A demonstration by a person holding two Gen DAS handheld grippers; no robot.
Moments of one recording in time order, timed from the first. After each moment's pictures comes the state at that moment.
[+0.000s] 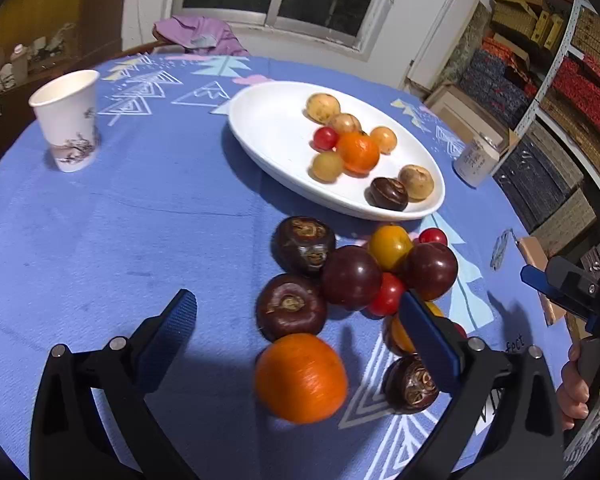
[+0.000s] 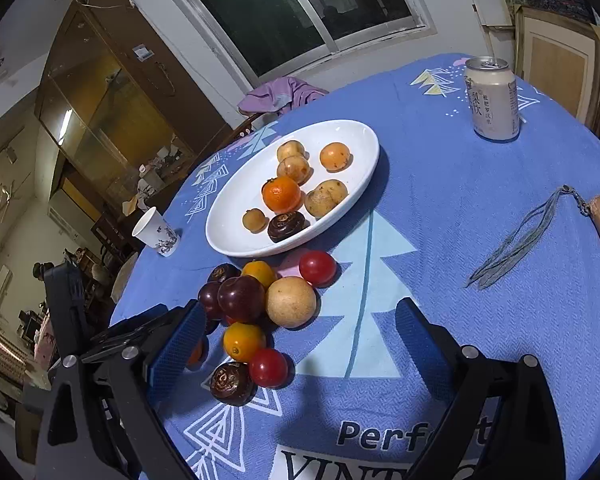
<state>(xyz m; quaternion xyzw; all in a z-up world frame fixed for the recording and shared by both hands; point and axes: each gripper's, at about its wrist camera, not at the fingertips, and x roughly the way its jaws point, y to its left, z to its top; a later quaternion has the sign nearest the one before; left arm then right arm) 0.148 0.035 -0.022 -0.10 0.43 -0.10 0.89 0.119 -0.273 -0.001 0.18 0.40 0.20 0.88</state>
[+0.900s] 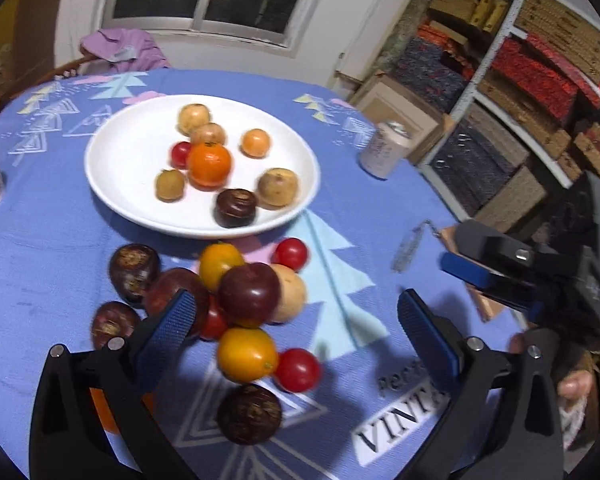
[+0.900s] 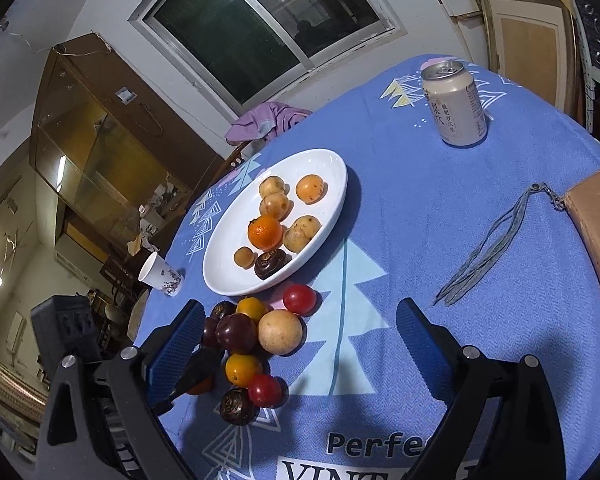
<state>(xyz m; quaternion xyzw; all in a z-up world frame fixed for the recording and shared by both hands) 0.144 -0.057 0.010 -0.11 0.42 -0.23 0.87 0.124 -0.313 0.008 0.25 0.38 0.18 0.87</state>
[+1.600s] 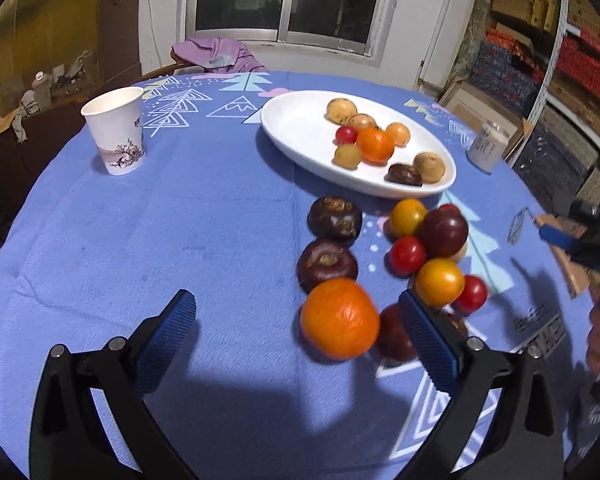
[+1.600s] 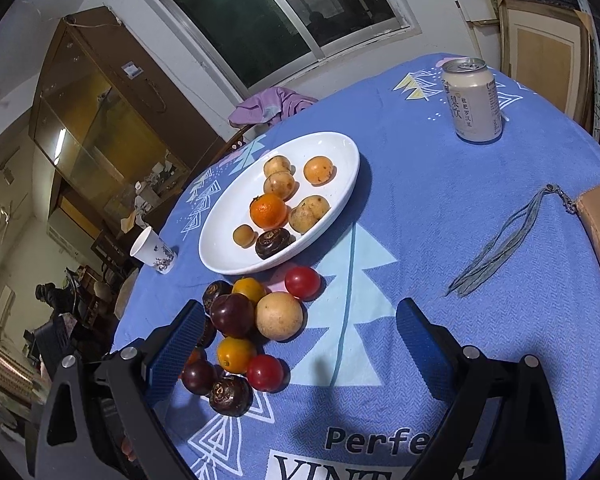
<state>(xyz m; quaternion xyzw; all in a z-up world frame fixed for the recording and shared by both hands) 0.096 0.043 -0.015 -0.04 0.41 -0.05 0.91 0.123 -0.292 0.001 0.20 0.39 0.18 0.88</state>
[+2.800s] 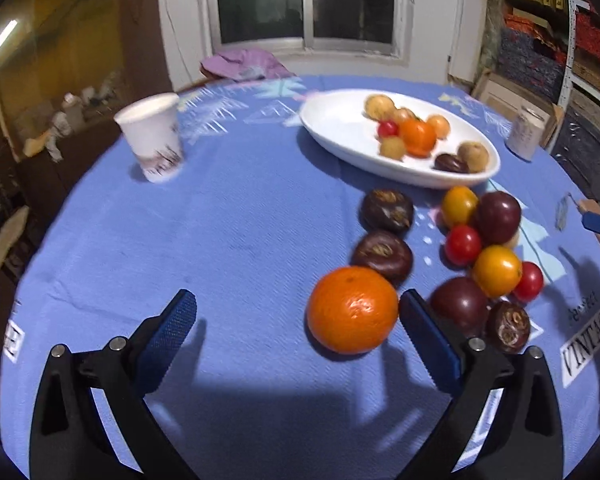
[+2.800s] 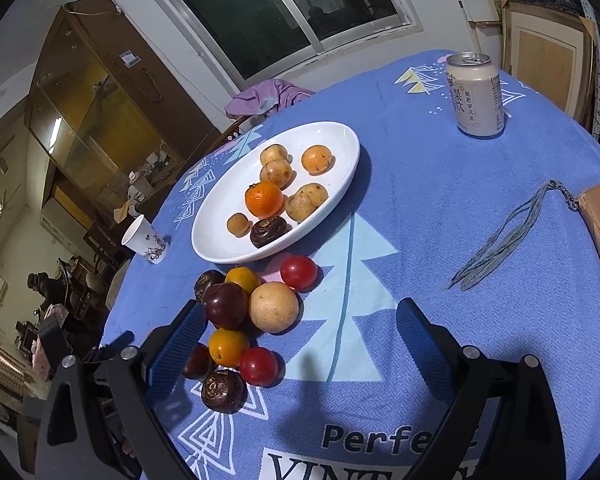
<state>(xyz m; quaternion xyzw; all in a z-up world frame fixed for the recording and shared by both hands) 0.098 0.045 -0.026 0.01 0.38 0.02 0.92 0.124 -0.284 -0.006 0.19 0.40 0.18 0.88</state>
